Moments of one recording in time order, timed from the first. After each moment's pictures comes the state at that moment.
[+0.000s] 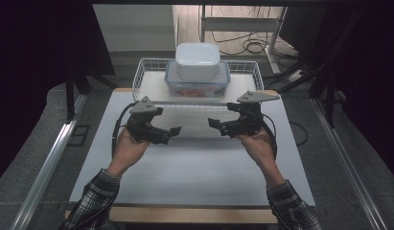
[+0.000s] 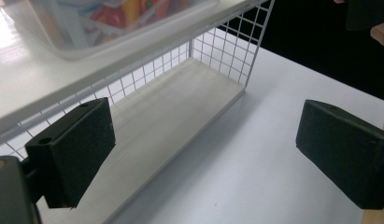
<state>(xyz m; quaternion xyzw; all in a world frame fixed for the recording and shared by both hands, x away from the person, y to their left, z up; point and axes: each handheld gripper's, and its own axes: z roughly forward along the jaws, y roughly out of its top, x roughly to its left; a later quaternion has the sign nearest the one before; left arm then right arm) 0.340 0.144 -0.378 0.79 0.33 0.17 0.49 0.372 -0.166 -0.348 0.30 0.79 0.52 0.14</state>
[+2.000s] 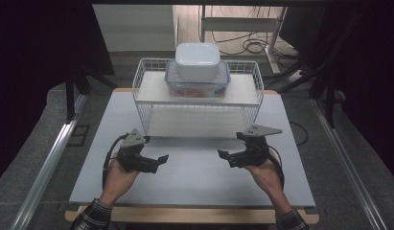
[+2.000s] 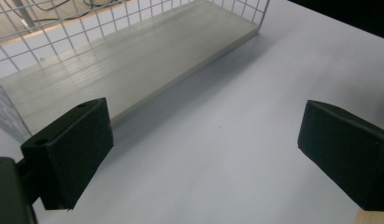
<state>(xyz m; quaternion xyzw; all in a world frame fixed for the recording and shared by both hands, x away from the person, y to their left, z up) 0.293 0.172 -0.454 0.79 0.37 0.17 0.46 0.334 -0.201 -0.423 0.32 0.81 0.48 0.13</state>
